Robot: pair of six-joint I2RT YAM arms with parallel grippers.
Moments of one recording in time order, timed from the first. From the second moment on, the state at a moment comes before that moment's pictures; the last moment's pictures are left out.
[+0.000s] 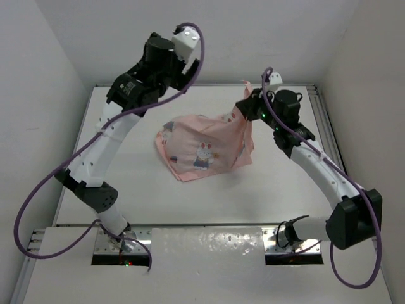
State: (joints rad) left arm -0.67 1.69 2.25 -0.87 -0.49 0.42; right arm 0.36 1.35 1.10 0.15 -0.22 0.27
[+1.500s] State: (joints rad) left arm -0.23 1.84 1.31 -0.83 0.49 0.29; right arm -0.14 1.69 1.04 0.01 -0.40 0.54
